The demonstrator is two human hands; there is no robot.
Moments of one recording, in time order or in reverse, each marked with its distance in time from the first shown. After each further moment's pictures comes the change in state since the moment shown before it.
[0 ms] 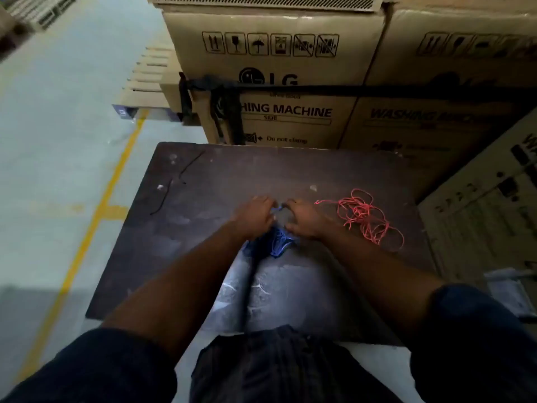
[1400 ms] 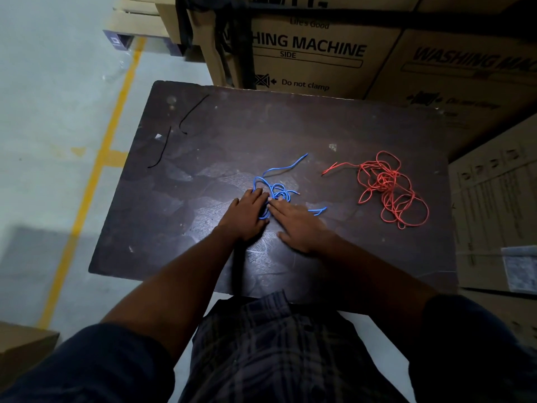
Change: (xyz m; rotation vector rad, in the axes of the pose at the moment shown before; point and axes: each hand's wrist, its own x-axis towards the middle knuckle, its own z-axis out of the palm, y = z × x) left_hand -0.063 -0.049 0.079 0.051 -0.127 -0.138; right_hand -0.018 0.005 0.118 -0.248 -0.125 -0.290
